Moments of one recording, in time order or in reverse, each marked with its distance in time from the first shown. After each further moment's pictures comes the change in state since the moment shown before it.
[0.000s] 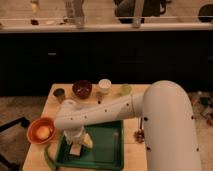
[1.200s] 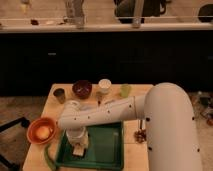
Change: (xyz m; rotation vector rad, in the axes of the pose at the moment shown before) arm -0.001 -0.002 0.010 0.028 -0.022 -0.024
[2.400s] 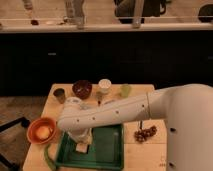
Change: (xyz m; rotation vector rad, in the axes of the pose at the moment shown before) arm -0.007 0.035 -0.073 0.009 0.150 0.044
